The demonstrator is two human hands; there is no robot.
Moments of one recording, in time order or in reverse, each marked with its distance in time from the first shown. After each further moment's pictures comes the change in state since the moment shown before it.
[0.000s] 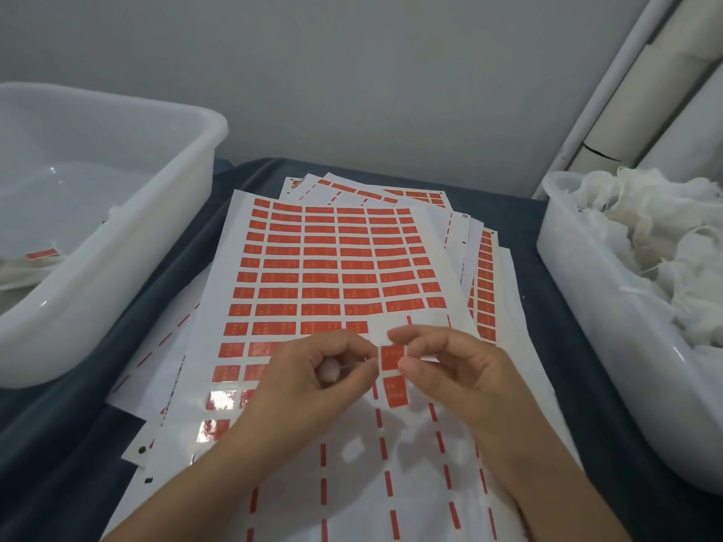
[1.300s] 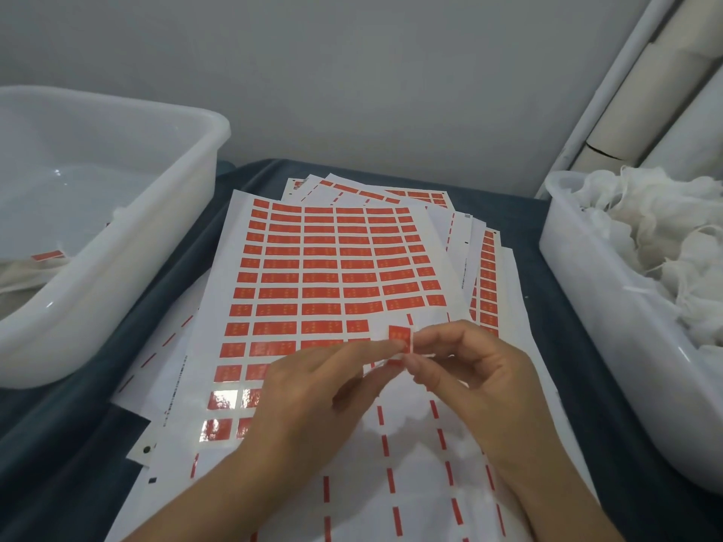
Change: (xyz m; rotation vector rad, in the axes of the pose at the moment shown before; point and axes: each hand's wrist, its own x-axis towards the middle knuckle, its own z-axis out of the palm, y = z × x) left_hand -0.006 0.000 0.008 0.502 0.177 0.474; right_hand 0.001 0.007 0.001 -0.262 0.177 -0.200
